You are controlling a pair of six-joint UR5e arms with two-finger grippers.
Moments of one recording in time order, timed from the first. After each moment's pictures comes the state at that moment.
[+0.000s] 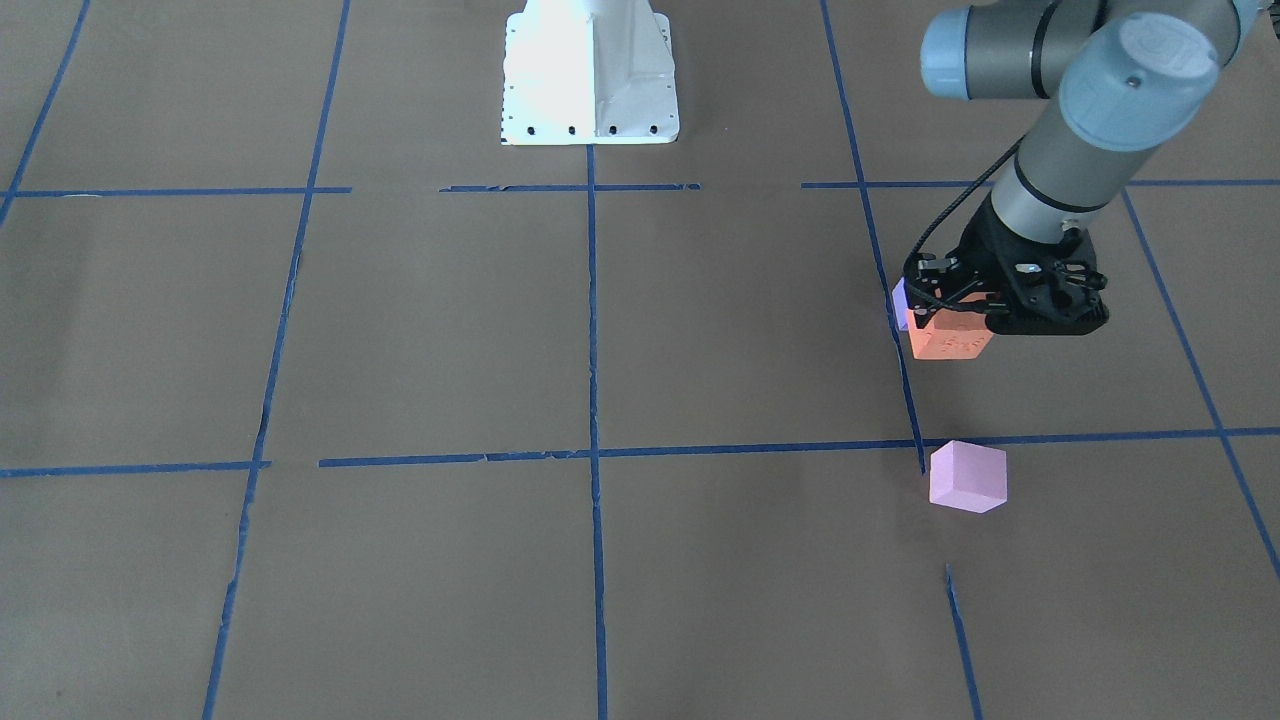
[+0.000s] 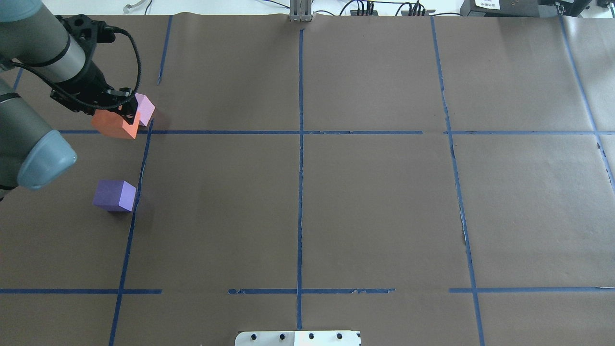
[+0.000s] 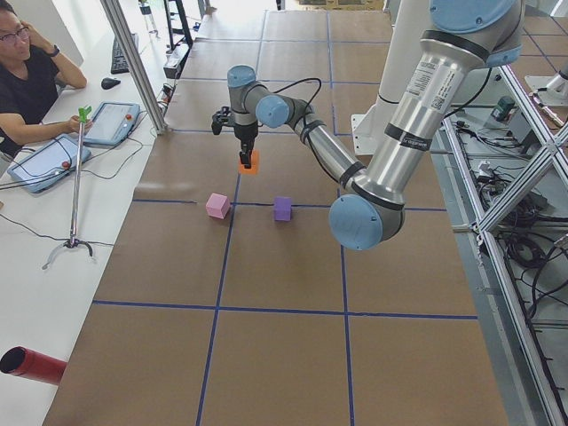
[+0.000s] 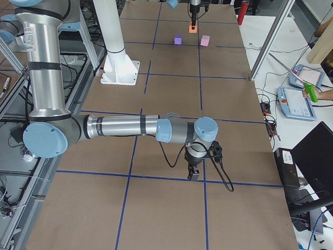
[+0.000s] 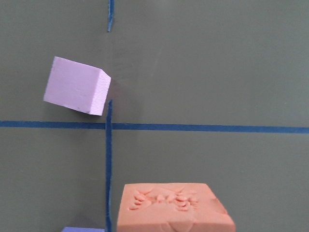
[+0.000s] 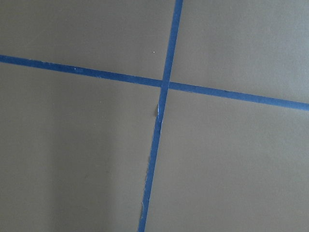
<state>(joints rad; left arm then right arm) -0.99 -1.95 -1.86 -1.42 -2.16 -0.69 1.52 -1.53 1.60 -1.72 2.29 -0.16</state>
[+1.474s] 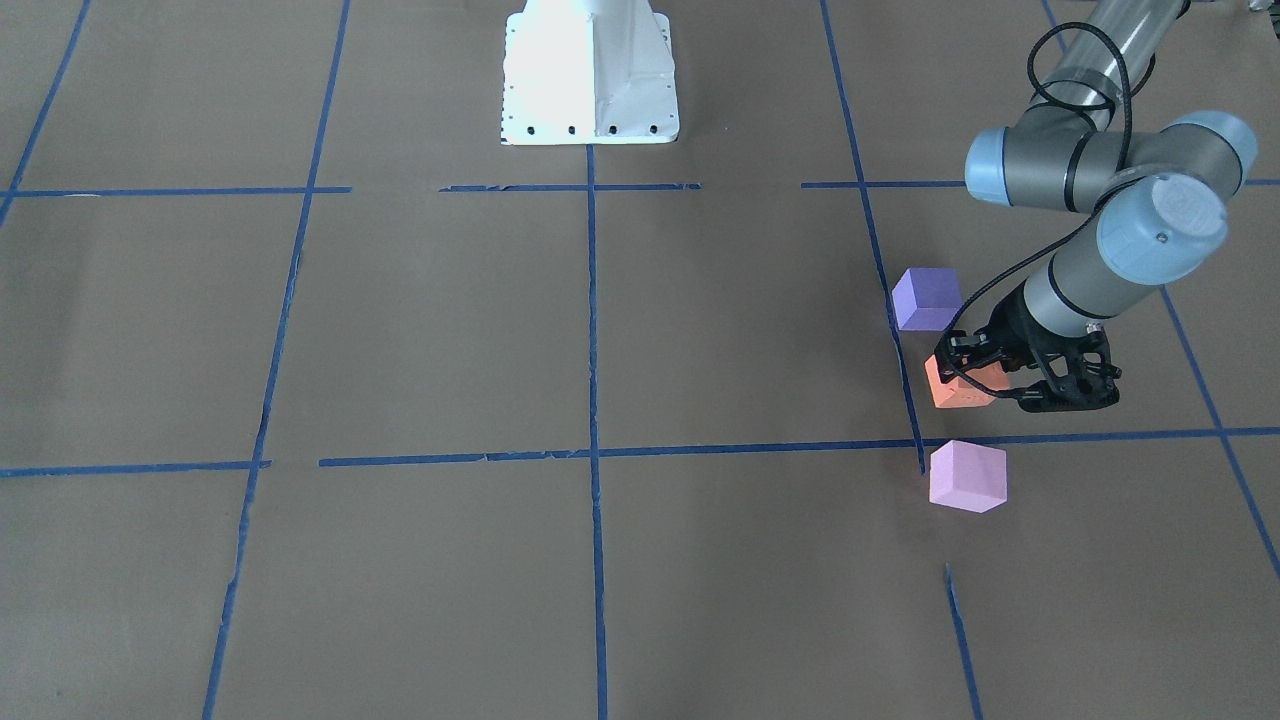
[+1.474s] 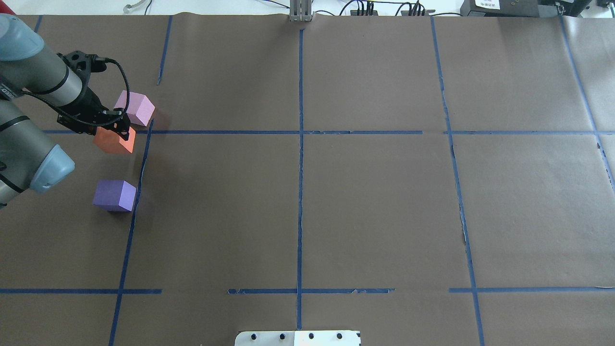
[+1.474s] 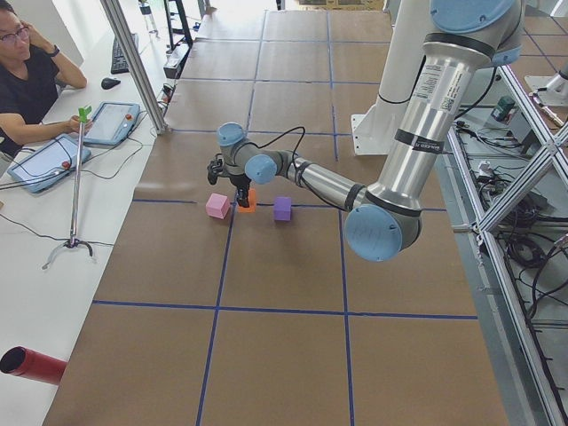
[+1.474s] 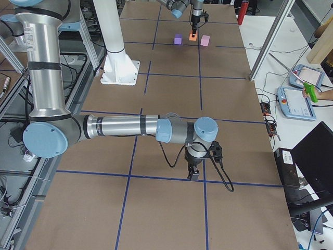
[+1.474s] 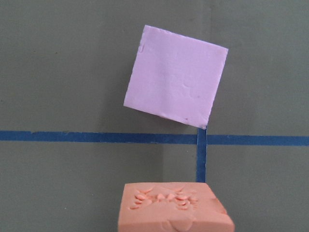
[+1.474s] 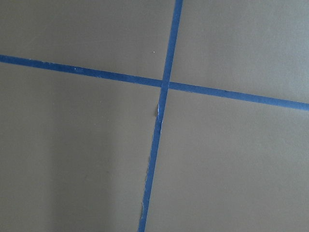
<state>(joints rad) -0.95 -1.90 -1.56 -1.79 -2.23 -0.81 1.52 -1.53 1.60 -1.72 2.29 -0.16</state>
